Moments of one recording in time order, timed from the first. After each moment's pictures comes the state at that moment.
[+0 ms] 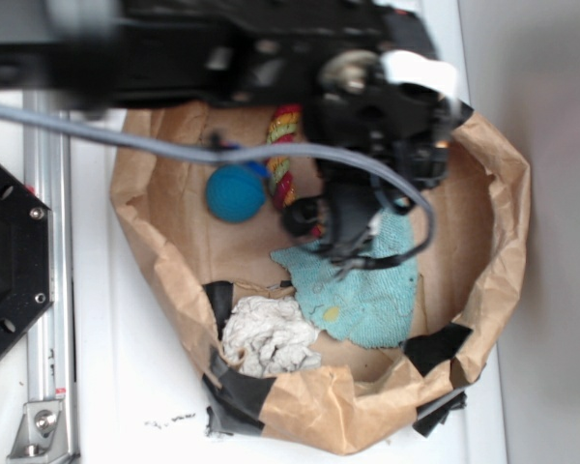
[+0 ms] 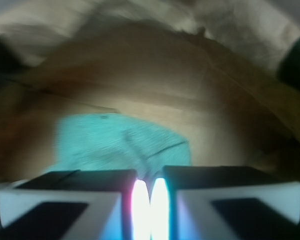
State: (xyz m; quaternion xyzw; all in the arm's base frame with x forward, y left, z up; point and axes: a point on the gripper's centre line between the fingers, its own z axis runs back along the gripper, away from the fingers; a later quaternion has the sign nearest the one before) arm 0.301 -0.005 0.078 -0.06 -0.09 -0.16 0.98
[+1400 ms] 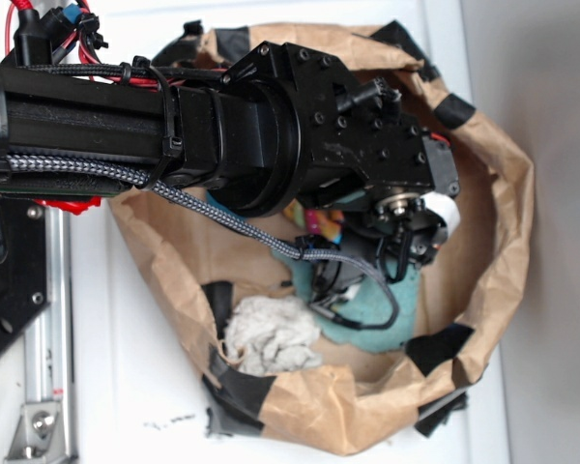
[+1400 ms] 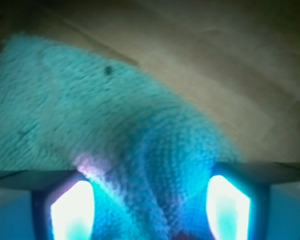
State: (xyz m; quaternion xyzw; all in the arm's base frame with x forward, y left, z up) arm 0.307 -0.014 0.020 -0.02 -0.07 -0.30 0.95
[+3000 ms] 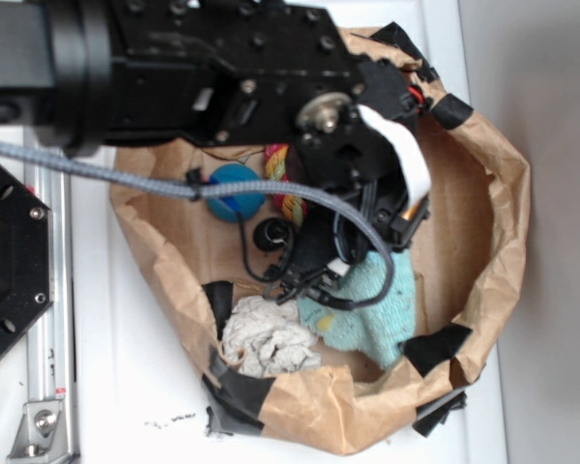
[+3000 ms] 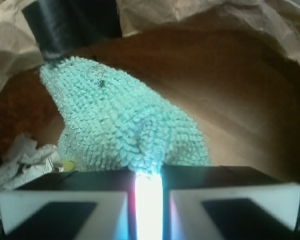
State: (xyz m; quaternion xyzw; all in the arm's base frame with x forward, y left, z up) arm 0.284 -0.015 0.097 -0.07 -0.15 -0.31 0.94
